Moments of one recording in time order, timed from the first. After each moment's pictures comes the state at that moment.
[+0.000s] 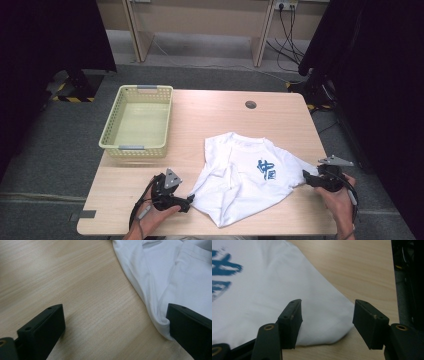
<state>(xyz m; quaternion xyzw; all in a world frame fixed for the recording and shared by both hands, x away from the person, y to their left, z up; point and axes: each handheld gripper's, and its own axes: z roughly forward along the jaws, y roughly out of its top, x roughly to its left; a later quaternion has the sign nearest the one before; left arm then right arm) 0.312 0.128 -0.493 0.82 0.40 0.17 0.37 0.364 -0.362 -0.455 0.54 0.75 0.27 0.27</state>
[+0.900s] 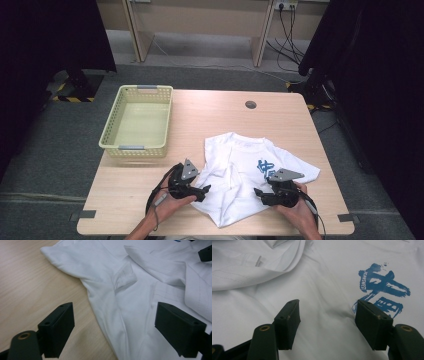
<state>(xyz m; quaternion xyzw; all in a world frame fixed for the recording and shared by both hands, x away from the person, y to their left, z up) 0.341 0.082 -0.474 0.83 0.33 0.17 0.41 0.329 -0.240 -0.473 0.39 0.84 0.33 0.17</state>
